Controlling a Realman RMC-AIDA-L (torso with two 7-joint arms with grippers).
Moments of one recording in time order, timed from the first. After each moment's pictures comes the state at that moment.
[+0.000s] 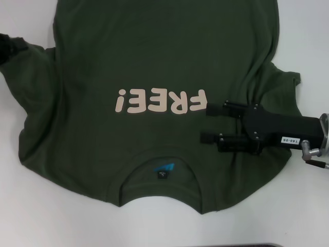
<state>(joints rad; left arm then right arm) -0.55 -1.93 0.39 0.70 2.19 1.55 -2.51 0.40 2.09 -0.80 -0.45 -1.83 -1.68 1.30</state>
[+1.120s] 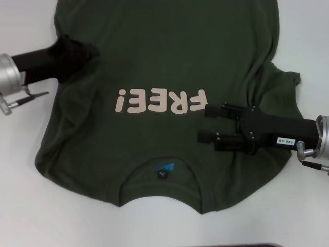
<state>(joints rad) -0.65 -2.07 0.39 0.48 2.16 1.29 -2.44 0.41 2.09 -0.80 -0.42 -1.82 -1.65 1.30</state>
